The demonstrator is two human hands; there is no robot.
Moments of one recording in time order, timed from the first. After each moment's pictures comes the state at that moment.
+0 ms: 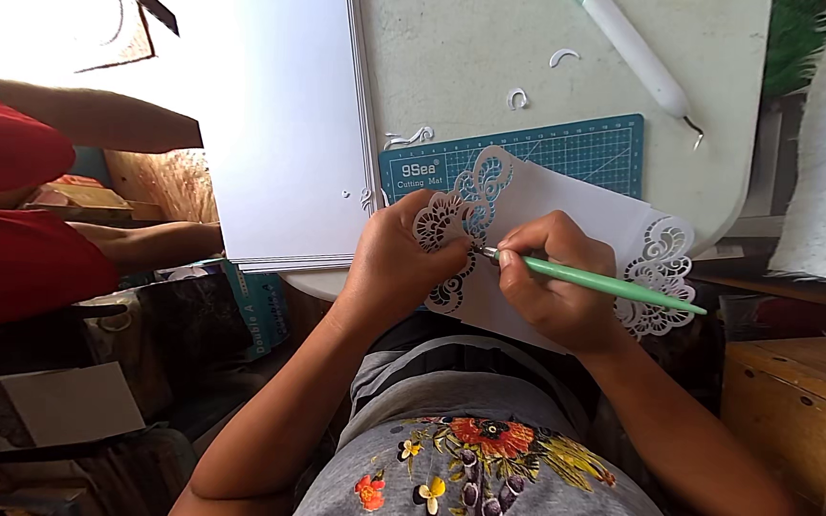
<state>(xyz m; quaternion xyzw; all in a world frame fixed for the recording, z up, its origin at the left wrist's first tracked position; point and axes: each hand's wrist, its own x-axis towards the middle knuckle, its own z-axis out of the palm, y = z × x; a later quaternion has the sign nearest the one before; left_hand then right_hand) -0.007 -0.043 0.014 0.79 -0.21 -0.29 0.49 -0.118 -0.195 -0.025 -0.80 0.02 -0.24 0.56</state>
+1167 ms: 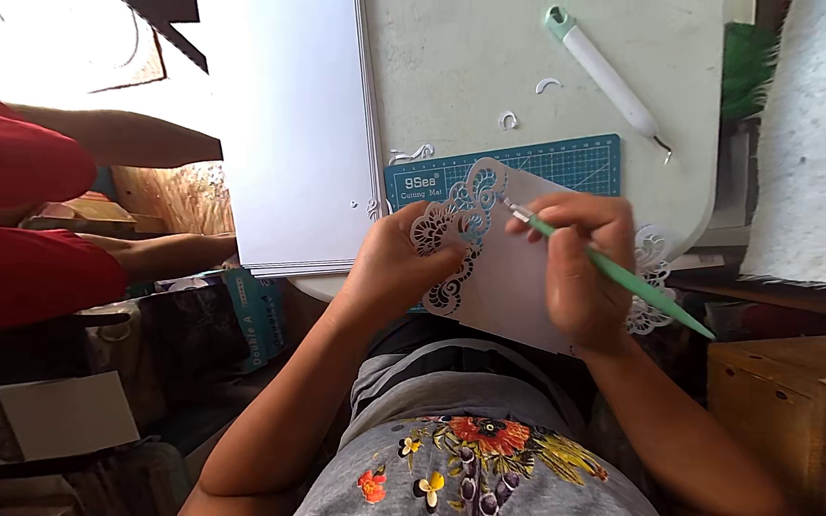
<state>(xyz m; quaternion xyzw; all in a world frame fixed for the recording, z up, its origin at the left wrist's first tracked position) -0.003 -0.038 0.021 0.75 -0.18 -0.35 0.53 -0.118 -0.209 -0.014 -0.72 -0.01 -0.28 0.63</state>
